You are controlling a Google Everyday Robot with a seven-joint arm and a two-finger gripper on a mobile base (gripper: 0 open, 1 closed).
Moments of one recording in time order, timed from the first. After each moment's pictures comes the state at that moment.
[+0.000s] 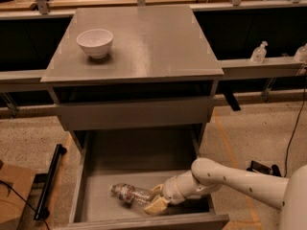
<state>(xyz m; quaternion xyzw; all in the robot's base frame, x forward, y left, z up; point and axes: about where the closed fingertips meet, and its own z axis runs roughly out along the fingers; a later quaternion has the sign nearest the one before) 0.444 0.013 0.395 -0.50 0.73 0.43 0.20</state>
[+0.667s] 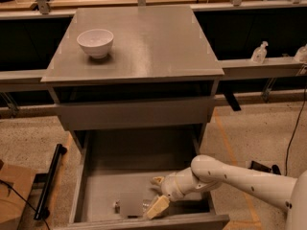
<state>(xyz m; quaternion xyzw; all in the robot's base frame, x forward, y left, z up) 0.449 0.018 0.416 -0.51 0.72 0.42 0.22</state>
